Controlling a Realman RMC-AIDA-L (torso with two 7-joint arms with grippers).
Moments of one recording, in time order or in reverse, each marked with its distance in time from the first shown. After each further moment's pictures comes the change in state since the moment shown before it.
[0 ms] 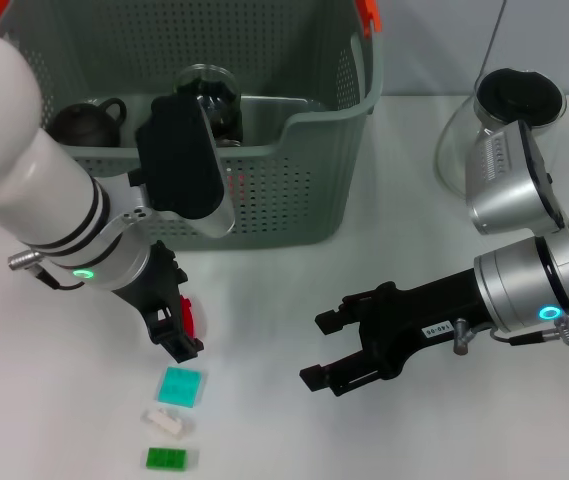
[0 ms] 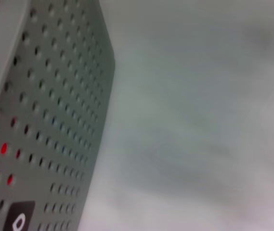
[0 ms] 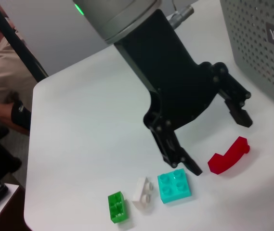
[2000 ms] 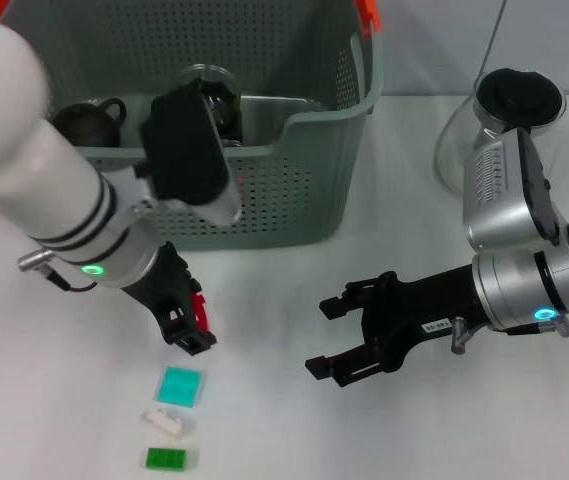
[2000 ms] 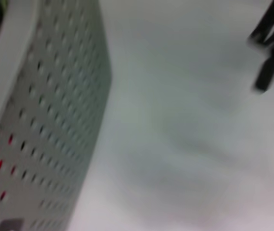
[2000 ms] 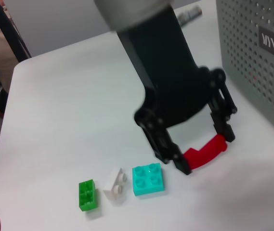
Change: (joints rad) left arm -0.027 -0.004 -0.047 -0.027 -0.044 0.022 -0.016; right arm -0.008 0.009 0.005 0.014 -0.014 0.077 -0.134
